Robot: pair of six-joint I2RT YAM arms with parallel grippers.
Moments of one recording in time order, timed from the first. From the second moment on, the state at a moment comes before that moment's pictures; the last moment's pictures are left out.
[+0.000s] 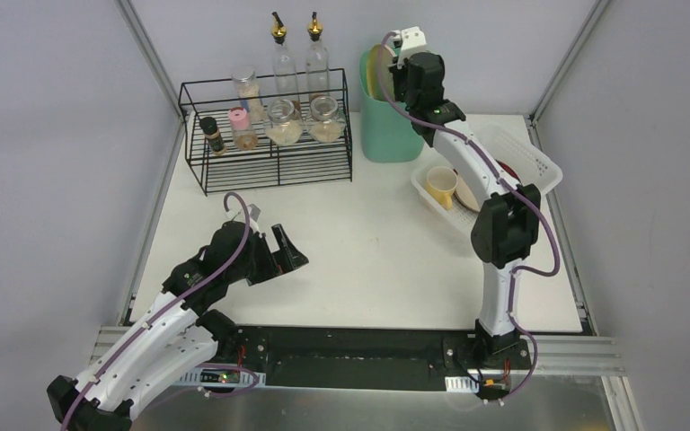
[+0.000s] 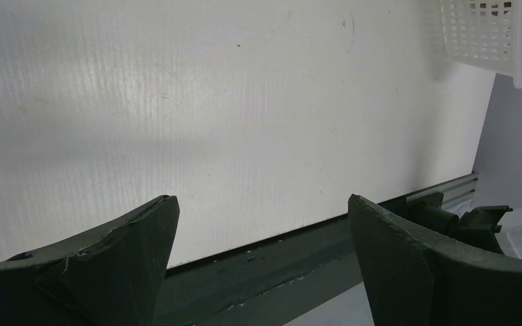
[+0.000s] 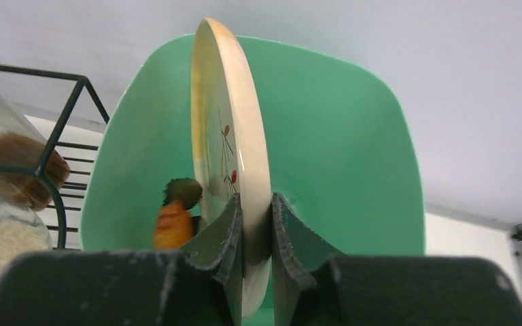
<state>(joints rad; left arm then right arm) -0.58 0.62 0.58 -0.65 0.05 -0.87 0.40 2.03 1.98 -0.14 0.21 -0.05</state>
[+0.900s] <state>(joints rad) -0.58 0.61 0.57 -0.65 0.06 -0.87 0.48 1.80 1.90 0.16 0.40 -0.43</state>
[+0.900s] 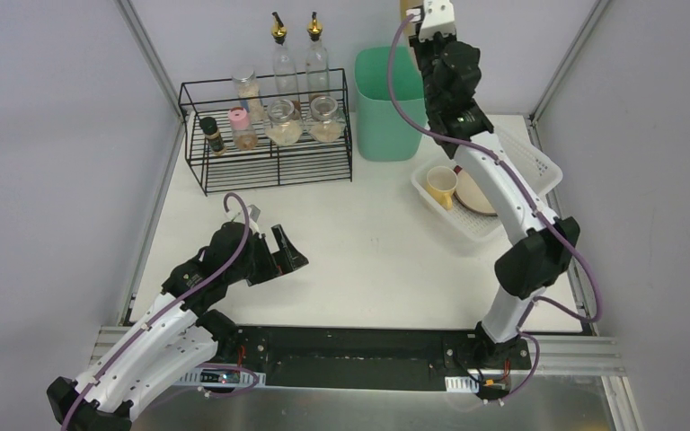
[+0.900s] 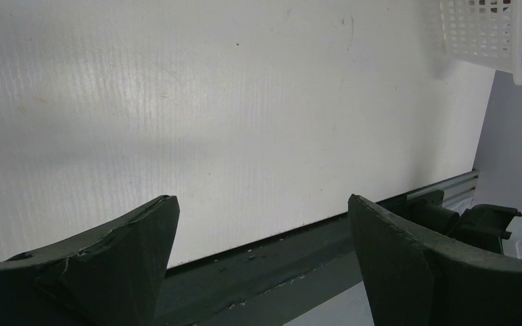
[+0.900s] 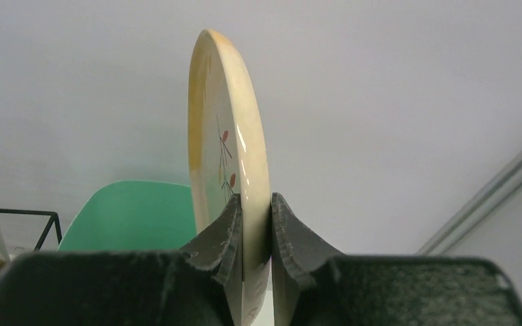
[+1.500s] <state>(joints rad) -0.58 0.63 0.57 -0.65 0.11 -0.84 0.19 1.34 1.66 -0.23 0.54 0.00</state>
